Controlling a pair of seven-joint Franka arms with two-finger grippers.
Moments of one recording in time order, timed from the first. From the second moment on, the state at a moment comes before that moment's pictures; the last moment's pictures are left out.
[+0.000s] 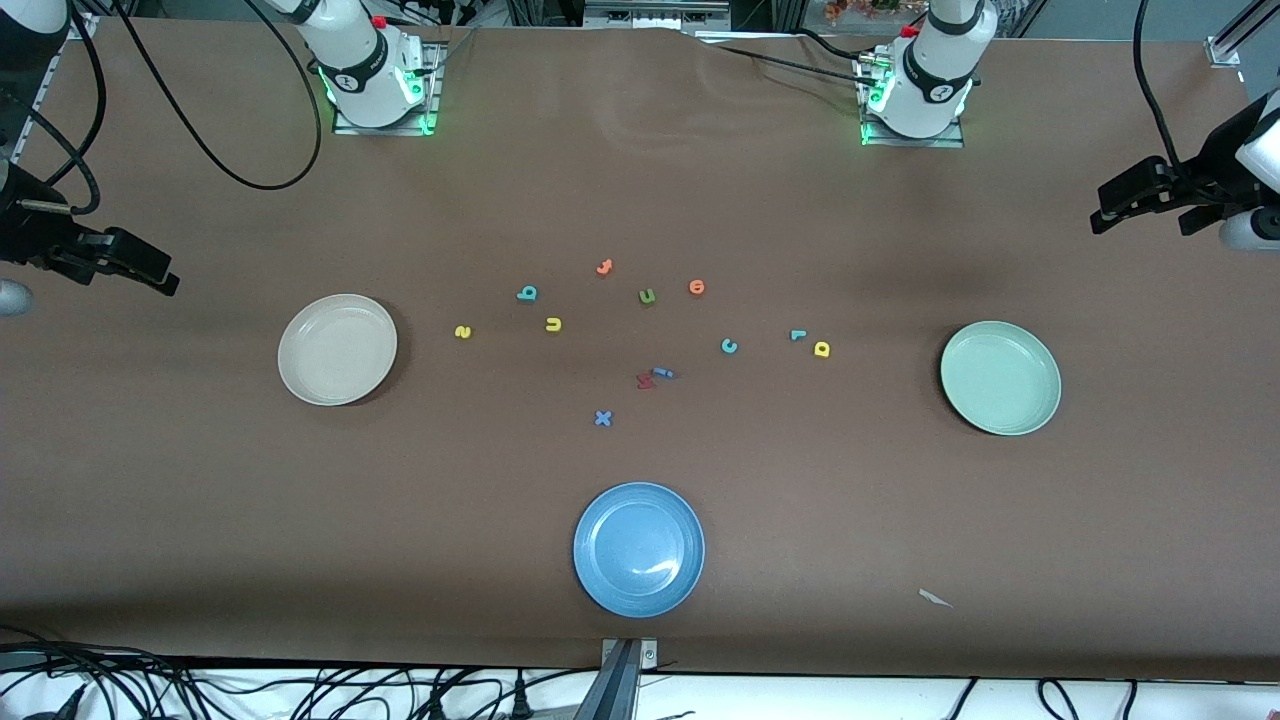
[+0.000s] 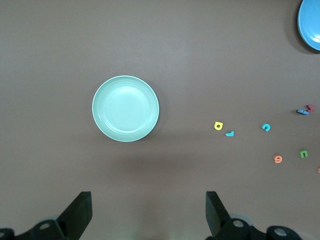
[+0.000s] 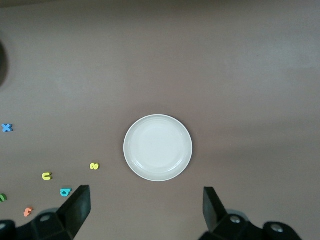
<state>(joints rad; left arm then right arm) -0.03 -0.01 0.03 -1.55 -0.04 1.47 -0.02 0.12 0.10 -0.13 -1.53 0.02 1.64 0.12</state>
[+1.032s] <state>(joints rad) -0.03 -0.01 0.03 -1.55 -0.04 1.47 -0.02 0.12 0.10 -0.13 -1.53 0.02 1.64 0.12</state>
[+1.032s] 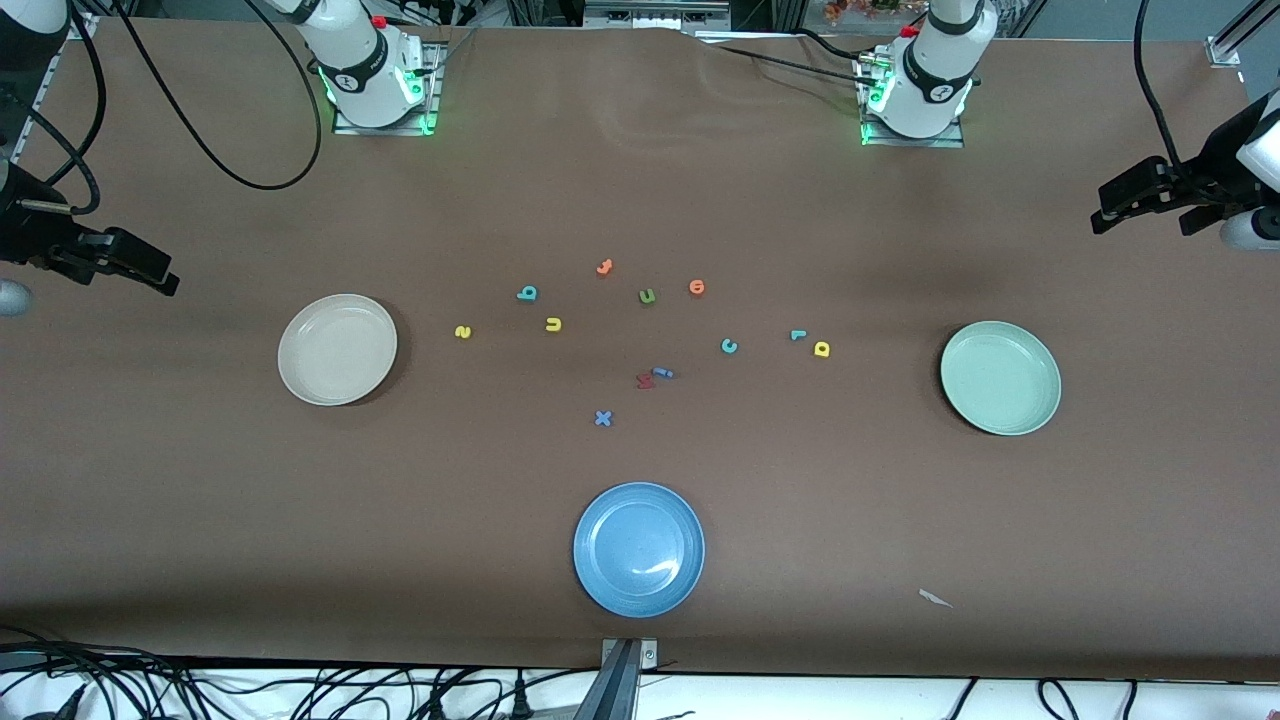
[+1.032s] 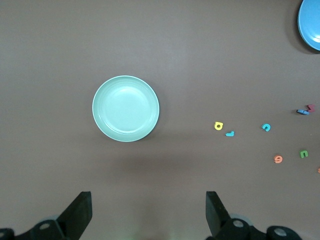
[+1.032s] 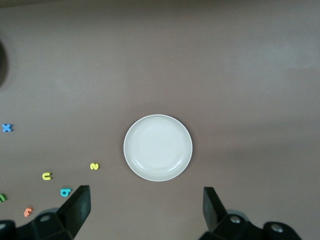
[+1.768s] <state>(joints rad) -0.03 -0.01 0.03 -1.55 -0.04 1.47 -0.02 0.12 0.10 -0.13 -1.53 0.02 1.64 0.12</state>
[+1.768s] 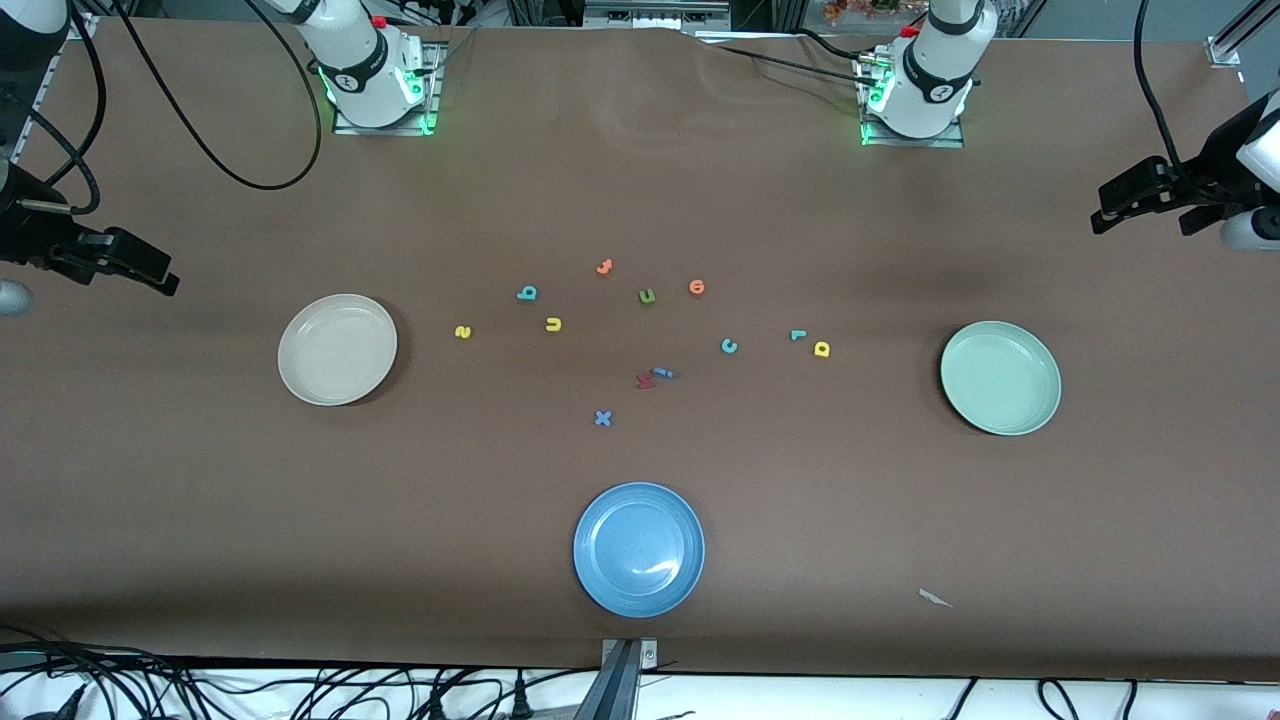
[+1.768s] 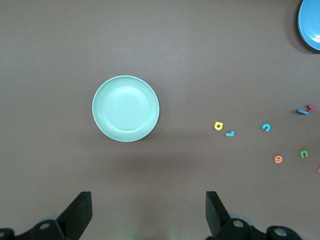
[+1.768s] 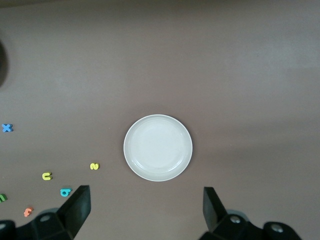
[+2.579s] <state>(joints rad) -0.03 -0.01 0.03 -1.55 -0.04 1.47 -0.02 0.12 0.10 -0.13 -1.53 0.02 1.64 0.13</state>
